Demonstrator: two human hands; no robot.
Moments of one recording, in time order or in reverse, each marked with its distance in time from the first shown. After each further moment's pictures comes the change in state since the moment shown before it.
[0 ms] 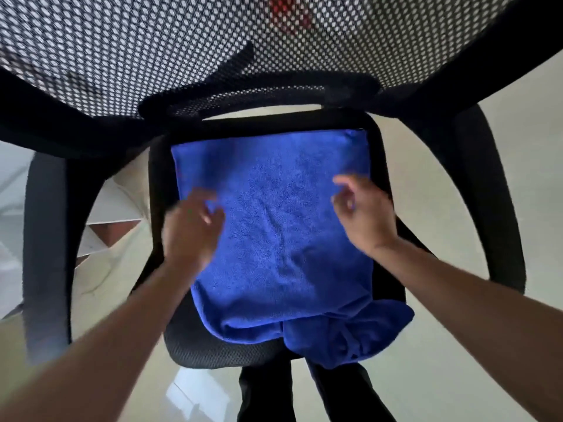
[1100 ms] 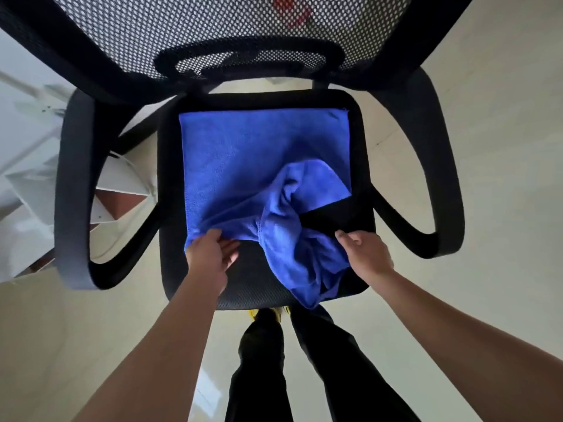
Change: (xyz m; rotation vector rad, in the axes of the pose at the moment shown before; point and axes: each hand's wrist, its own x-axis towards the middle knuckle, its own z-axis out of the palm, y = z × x) left_hand -0.126 0.015 0.028 -1.095 -0.007 -0.966; right_hand -0.127 0.043 -0.024 0.031 -0.341 0.525
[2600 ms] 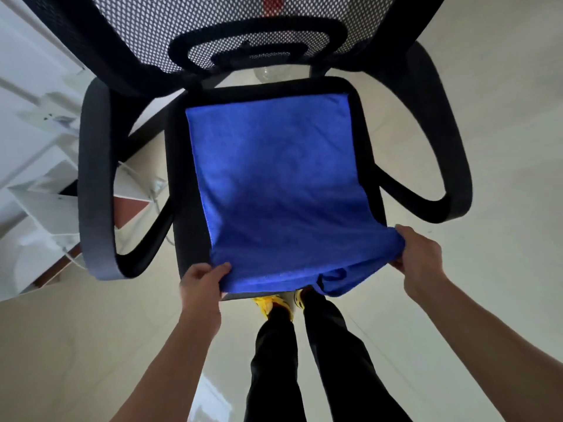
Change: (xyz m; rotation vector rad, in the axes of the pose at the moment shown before) left_hand -0.015 -0.031 -0.089 0.170 0.004 0.132; right_hand -0.066 0.018 -0.014 0.925 0.287 0.355
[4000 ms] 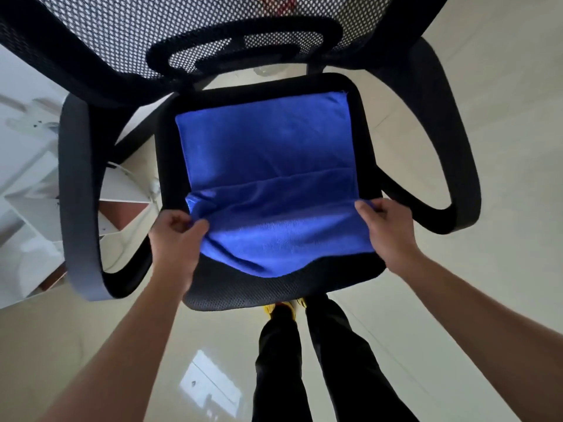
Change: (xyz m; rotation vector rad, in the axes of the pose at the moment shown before) left_hand 0.020 0.088 0.033 0.366 0.030 0.511; right_hand 0.024 -0.027 0.051 -0.408 -0.148 -0.501
